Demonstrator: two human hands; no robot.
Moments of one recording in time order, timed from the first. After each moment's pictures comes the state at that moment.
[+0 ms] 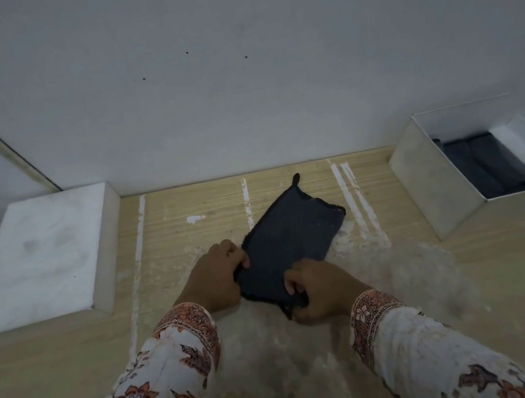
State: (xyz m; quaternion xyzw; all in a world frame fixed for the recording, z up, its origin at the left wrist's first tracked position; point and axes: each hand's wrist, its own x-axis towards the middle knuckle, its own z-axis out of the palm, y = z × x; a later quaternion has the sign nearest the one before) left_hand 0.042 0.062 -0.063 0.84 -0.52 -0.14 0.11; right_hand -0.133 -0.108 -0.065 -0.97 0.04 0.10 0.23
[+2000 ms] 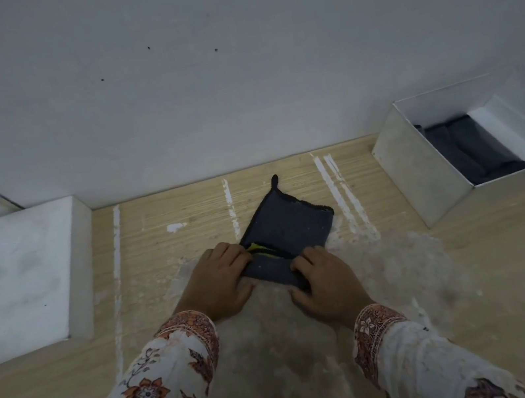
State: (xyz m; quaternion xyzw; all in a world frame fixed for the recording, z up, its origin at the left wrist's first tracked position) left_hand 0.045 0.040 -0.088 0.77 -0.64 0.01 0.07; right_hand -0.150 -0.103 -0.082 -0.97 0.19 -0.07 0.14
